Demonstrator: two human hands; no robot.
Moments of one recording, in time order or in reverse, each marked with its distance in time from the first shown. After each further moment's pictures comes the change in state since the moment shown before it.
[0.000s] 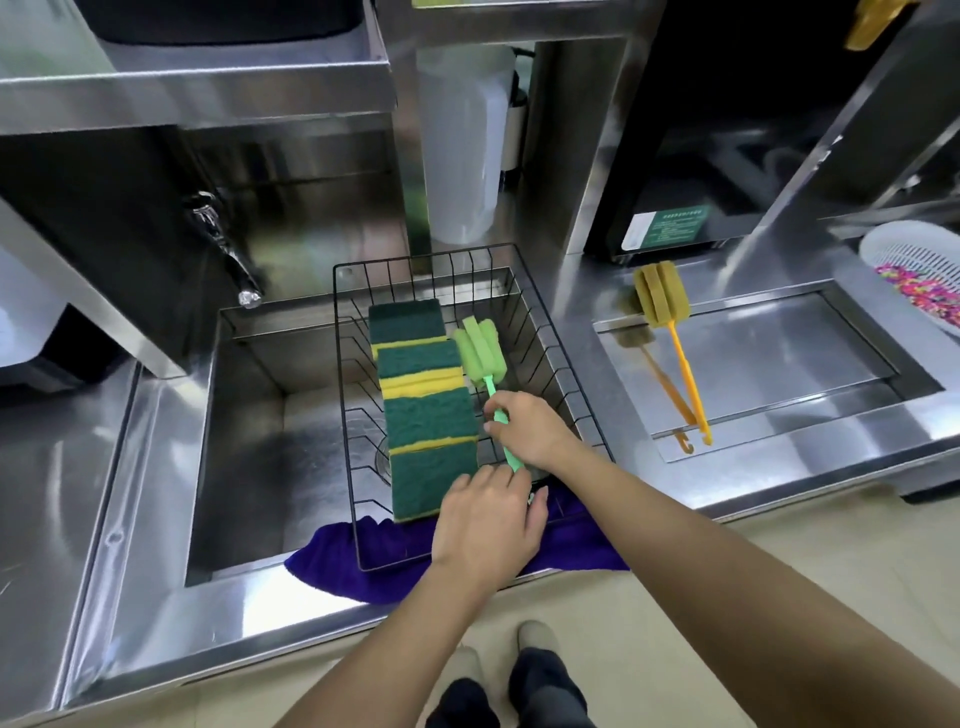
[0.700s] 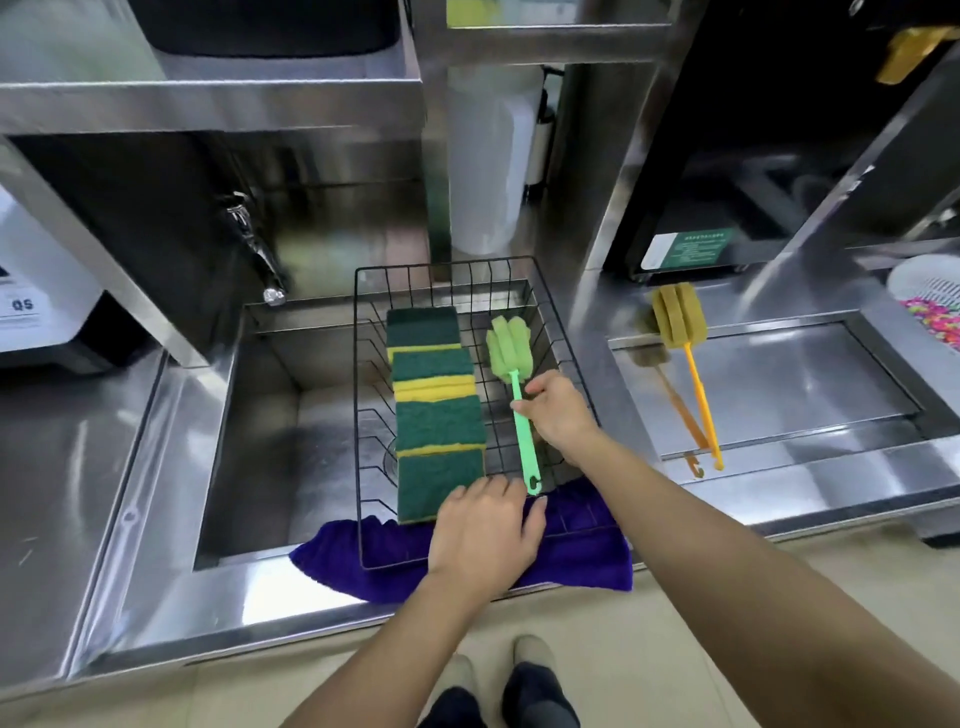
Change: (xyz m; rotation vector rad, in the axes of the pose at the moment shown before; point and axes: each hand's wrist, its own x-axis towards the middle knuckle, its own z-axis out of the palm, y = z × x) left_hand -0.001 0.000 -0.002 -0.002 0.038 -0.087; right_hand 0.016 0.003 -0.023 0.372 0.133 0.188
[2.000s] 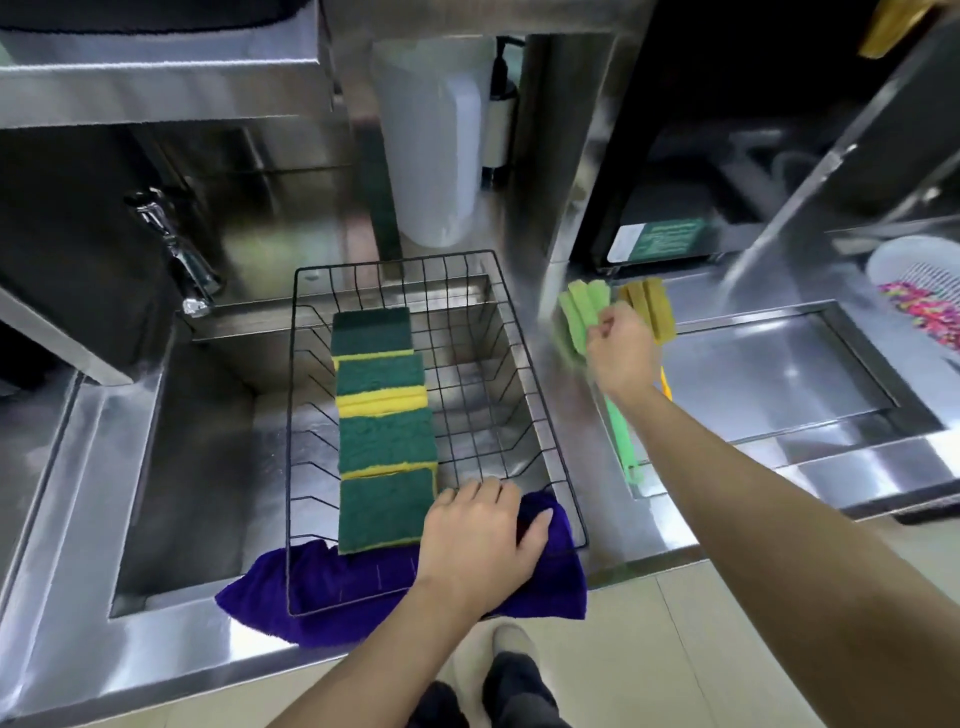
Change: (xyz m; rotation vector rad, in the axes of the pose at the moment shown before) left_hand 0.028 0.031 0.008 0.013 -0.089 0.016; right_hand 0.058 0.017 -0.102 -0.226 0.462 -0.046
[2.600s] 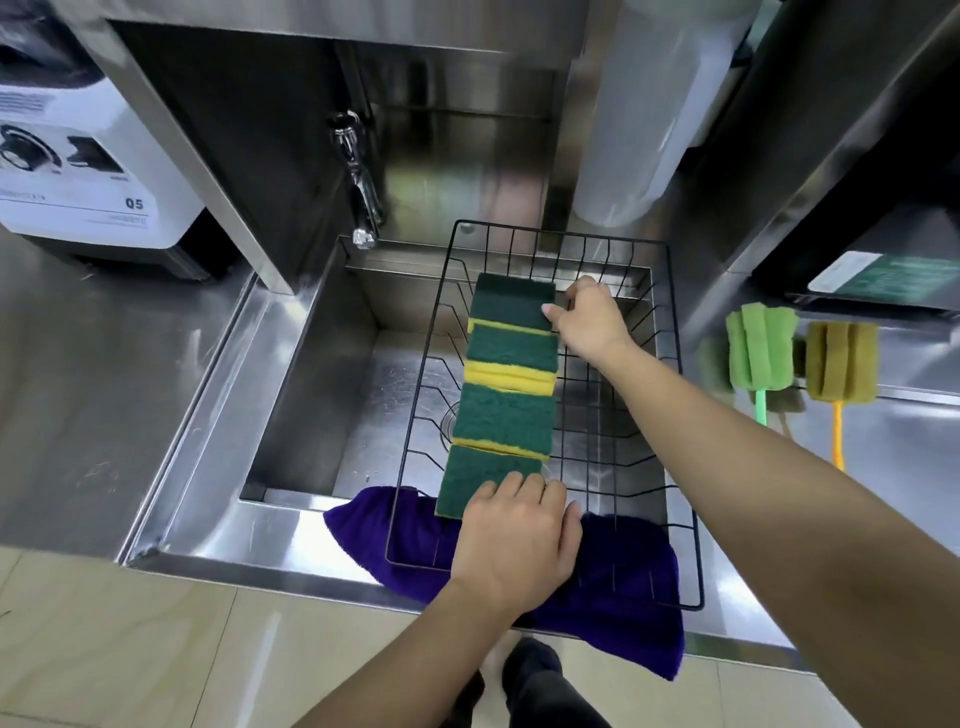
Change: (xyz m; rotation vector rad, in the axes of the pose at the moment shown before) left_hand -0.019 -0.035 -0.009 0.021 0.101 -0.227; right_hand -0.008 -0.119 0.119 -0.005 -0.538 -0.275
